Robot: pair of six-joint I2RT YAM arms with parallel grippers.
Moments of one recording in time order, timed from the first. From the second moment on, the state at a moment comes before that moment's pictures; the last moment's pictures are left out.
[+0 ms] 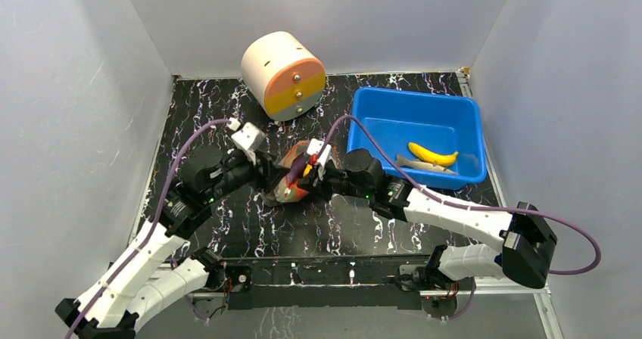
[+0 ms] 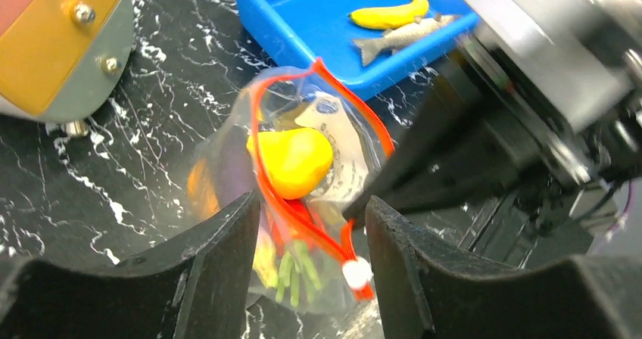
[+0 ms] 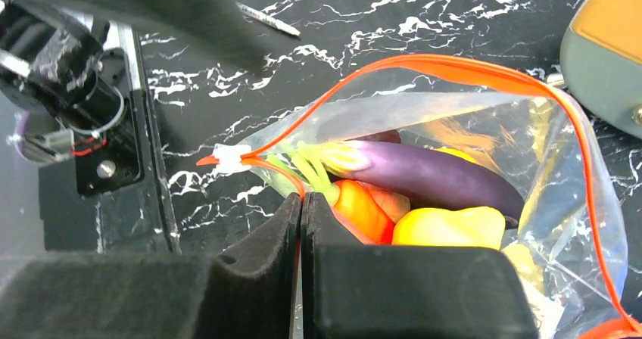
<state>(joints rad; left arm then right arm) -0.63 0.77 0.88 -0.39 0.20 -0.13 0.99 1.24 0.84 0.15 -0.24 -0.10</state>
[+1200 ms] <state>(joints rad) -0.63 0.63 0.57 -0.22 0.28 0.25 0.89 1.26 0.87 0.21 -0.29 0.25</state>
